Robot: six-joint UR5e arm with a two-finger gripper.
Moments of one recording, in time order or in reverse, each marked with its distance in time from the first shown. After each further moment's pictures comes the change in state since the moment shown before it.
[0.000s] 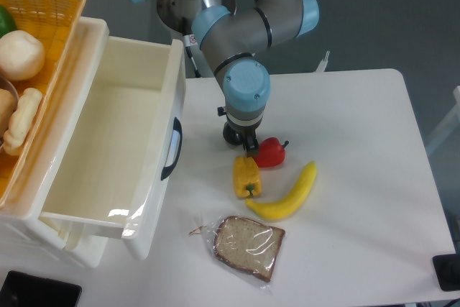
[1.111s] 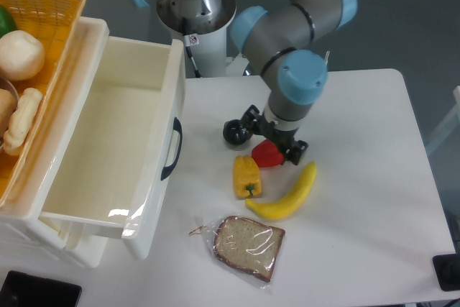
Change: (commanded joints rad) arm 0.040 -0.002 0.109 -0.023 -0.109 -0.485
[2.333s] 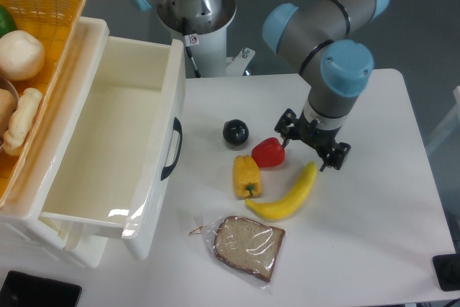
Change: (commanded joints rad) arm 0.146 -0.058 0.074 0.060 -0.081 -0.073
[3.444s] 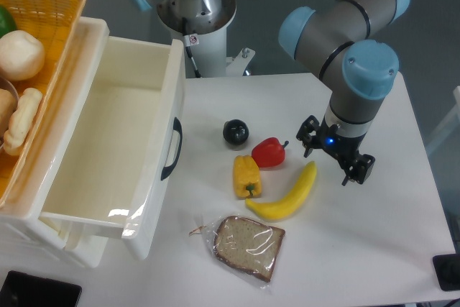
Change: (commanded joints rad) arm 0.012 -0.083 0.224 -0.012 0.006 0.138
